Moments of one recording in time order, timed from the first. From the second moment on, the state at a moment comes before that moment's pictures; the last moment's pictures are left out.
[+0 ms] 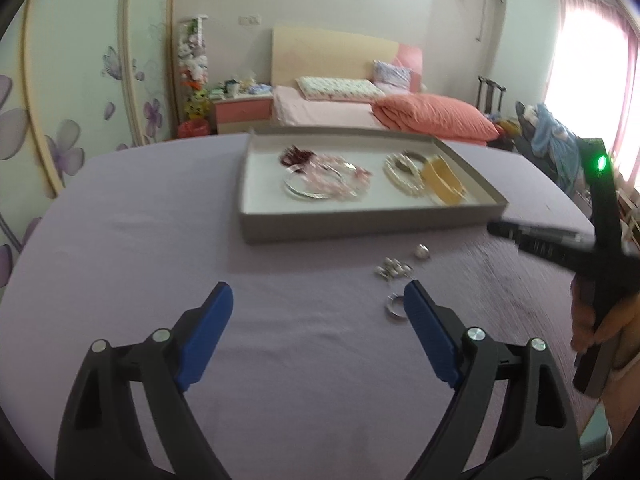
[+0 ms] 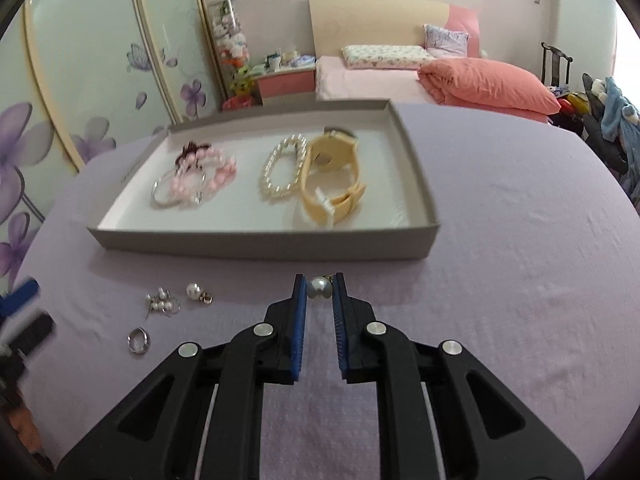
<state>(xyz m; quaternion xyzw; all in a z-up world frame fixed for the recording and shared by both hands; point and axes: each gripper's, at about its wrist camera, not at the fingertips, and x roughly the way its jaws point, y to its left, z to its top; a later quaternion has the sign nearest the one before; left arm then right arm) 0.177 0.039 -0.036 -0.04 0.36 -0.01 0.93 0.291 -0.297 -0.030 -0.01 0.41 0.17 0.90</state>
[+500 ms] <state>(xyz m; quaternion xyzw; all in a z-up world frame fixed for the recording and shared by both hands) 0.214 -0.021 -0.080 0.01 0.45 -0.03 0.89 0.300 -0.318 -0.018 0.02 0.39 0.17 0.90</state>
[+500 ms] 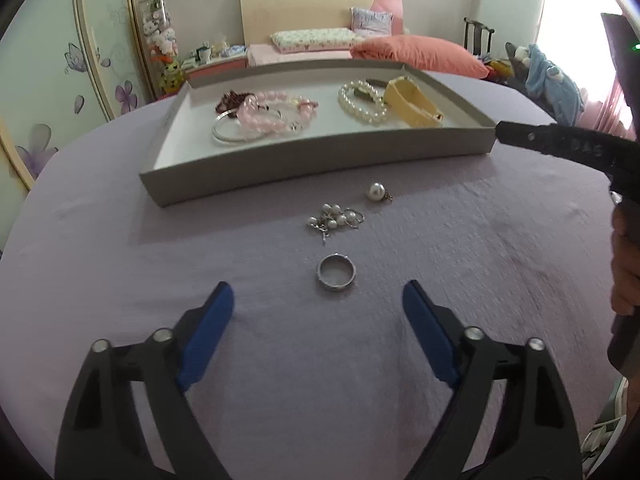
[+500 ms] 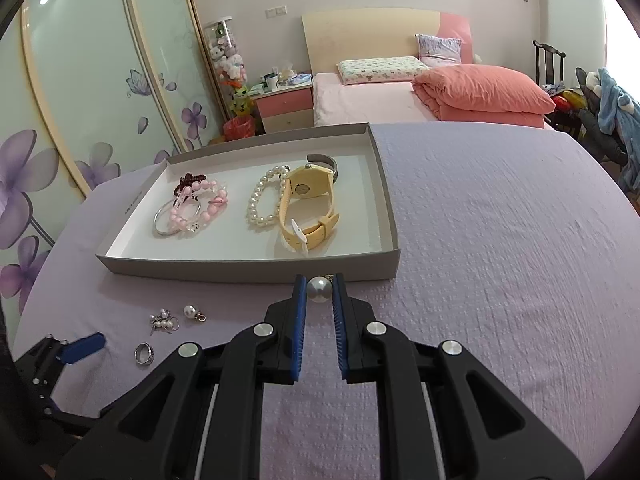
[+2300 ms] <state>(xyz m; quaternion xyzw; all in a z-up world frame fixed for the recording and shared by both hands) 0.205 0.061 0.006 -0.06 0.32 0.05 0.95 0.260 -0.273 0.014 -0.01 0.34 0.24 0.91</state>
